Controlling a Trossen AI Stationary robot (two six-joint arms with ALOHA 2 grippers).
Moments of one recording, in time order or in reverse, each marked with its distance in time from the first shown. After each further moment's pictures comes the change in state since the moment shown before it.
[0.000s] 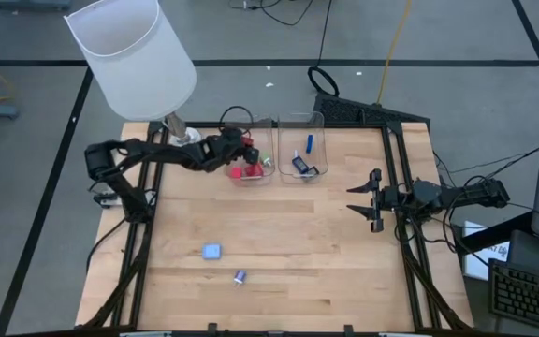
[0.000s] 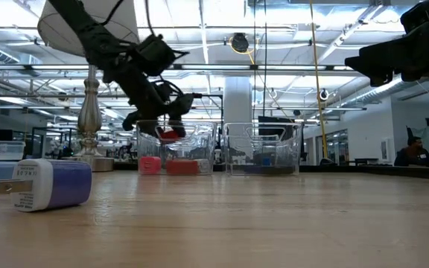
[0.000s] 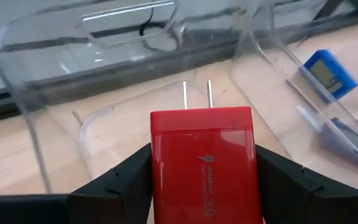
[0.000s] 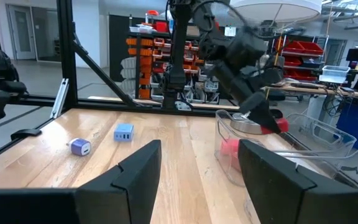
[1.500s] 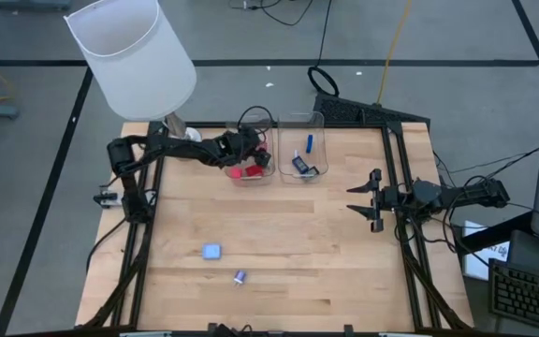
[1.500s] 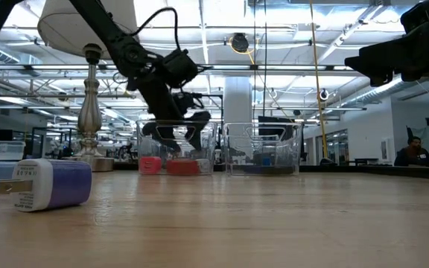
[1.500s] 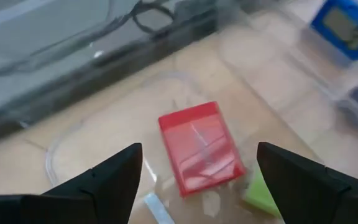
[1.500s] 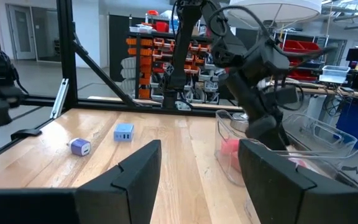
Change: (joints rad) left arm 0.000 0.199 0.206 -0.118 0.028 0.160; right arm 0.000 0.000 0.000 0.000 0.000 0.000
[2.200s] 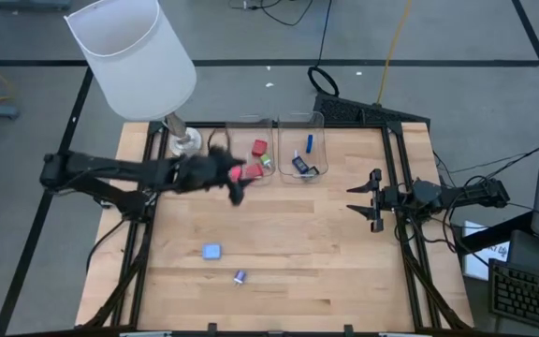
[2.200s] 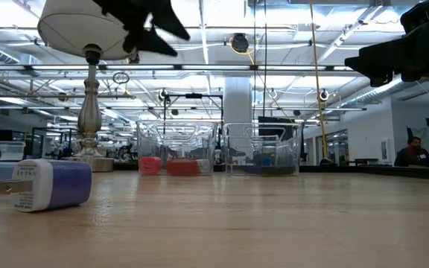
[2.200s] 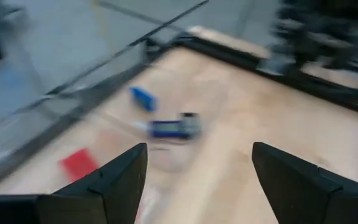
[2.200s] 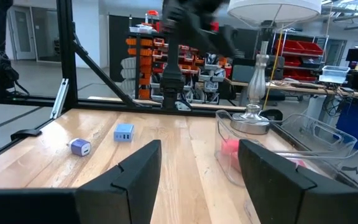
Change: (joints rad) left arm -0.413 -0.608 -0.081 -0.200 -0.016 0.086; right arm 0.000 0.000 0.000 0.000 0.000 0.000
